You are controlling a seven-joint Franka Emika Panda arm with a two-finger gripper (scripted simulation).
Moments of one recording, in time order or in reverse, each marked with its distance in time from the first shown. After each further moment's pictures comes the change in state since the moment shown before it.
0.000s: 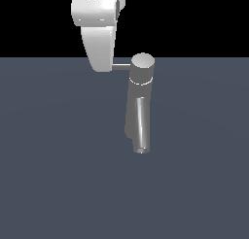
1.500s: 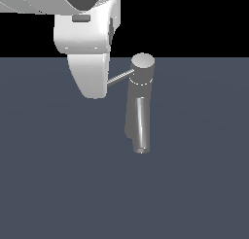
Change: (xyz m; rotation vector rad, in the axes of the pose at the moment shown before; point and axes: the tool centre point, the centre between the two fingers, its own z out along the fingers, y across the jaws) arm -0.007 0.065 -0.001 0.010 -0.014 -0.022
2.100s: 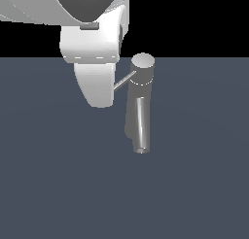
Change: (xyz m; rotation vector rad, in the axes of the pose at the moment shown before) arm 0.012 0.018 0.000 -0.003 0.001 -0.003
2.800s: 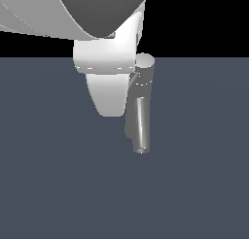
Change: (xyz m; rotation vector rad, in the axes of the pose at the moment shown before) arm 0.019 0.017 0.000 0.001 0.007 0.011
